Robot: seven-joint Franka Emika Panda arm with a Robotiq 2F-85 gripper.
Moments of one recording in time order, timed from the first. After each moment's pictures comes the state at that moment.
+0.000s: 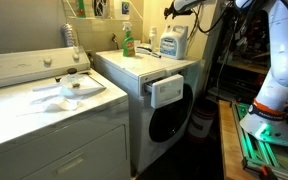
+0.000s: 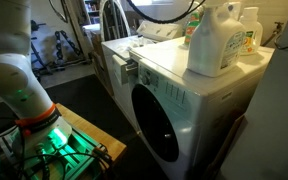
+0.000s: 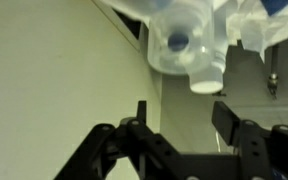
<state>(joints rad) -0.30 0.39 -0.42 -1.36 -0.15 2.61 0.31</state>
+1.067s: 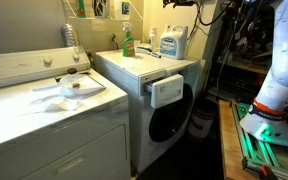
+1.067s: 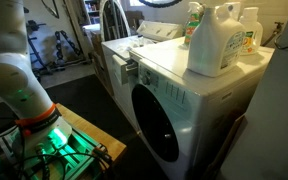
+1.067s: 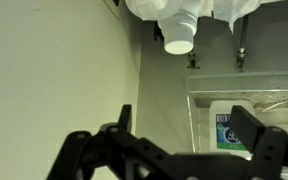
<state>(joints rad) -0.30 0.31 -0.38 -1.37 -0.08 2.66 0.17</state>
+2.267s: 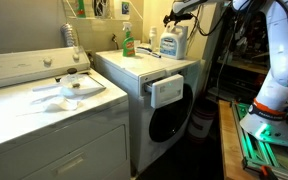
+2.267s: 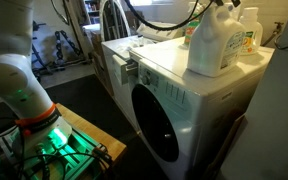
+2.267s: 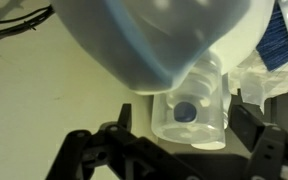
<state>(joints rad) -0.31 0.43 -0.41 -1.37 -0.09 2.48 0.19</state>
